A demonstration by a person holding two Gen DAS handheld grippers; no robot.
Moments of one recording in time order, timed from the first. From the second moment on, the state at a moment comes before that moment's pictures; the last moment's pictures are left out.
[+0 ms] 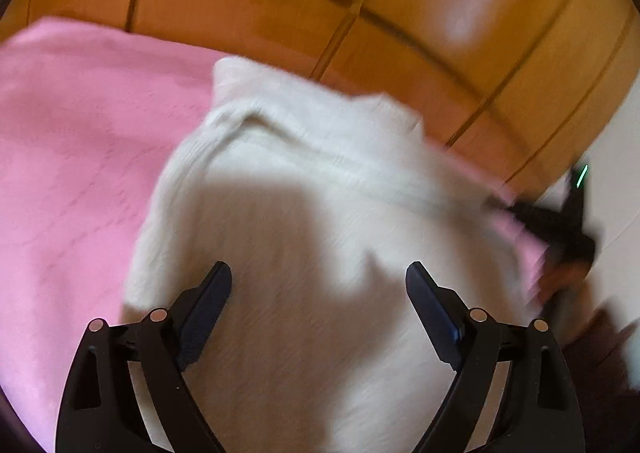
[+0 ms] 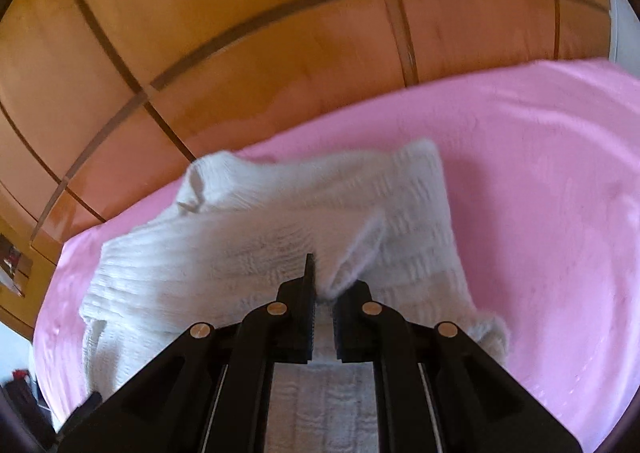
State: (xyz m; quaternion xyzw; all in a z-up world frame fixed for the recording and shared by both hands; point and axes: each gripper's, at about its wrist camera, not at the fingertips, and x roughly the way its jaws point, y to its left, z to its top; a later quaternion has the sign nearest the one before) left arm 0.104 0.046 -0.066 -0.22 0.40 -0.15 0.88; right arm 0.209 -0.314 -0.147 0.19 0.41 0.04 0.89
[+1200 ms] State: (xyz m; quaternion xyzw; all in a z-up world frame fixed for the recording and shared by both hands) left arm 0.249 0.137 -0.064 -0.35 0.43 -0.03 0.83; right arm 0.198 -0.256 -0.140 0.07 0.38 0.07 0.92
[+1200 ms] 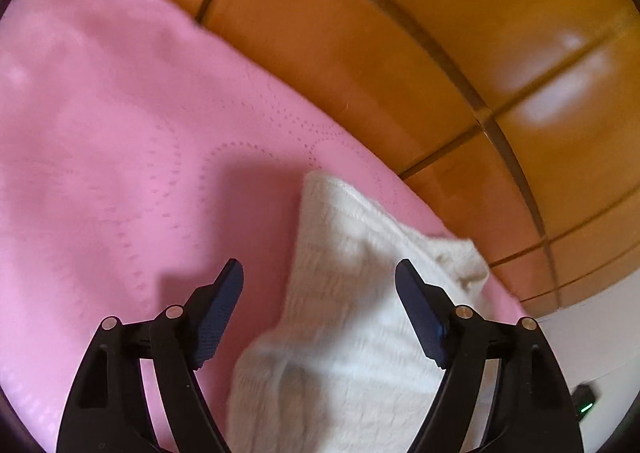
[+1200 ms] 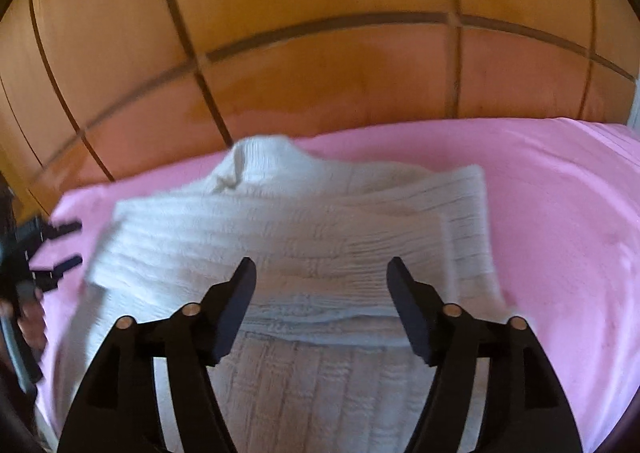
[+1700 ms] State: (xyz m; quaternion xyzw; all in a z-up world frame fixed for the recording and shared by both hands) left arm 0.263 0.086 -0.084 -0.12 0.44 0.11 0.88; right arm 0.196 -0.255 -0.172 0.05 0.39 0.05 0.92
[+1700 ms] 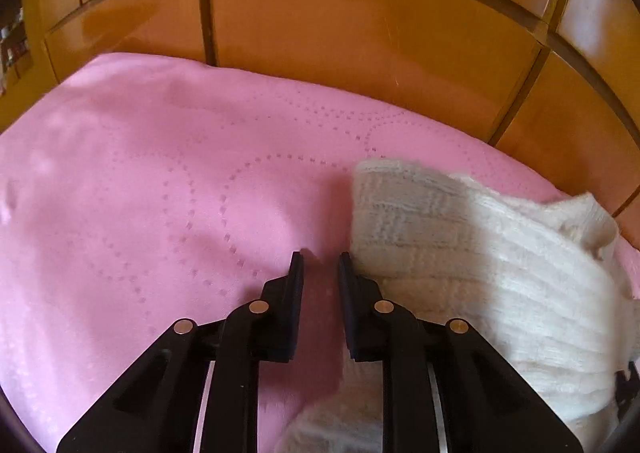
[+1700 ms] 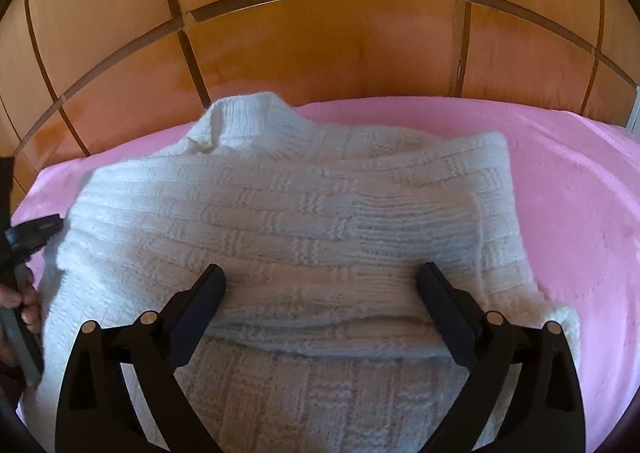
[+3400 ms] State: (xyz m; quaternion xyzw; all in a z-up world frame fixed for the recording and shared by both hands) left arm 0.069 0.022 -0.016 -0.05 0.36 -0.01 0.93; right arm 0.139 -0.260 -0.155 0.08 0.42 0.05 0.90
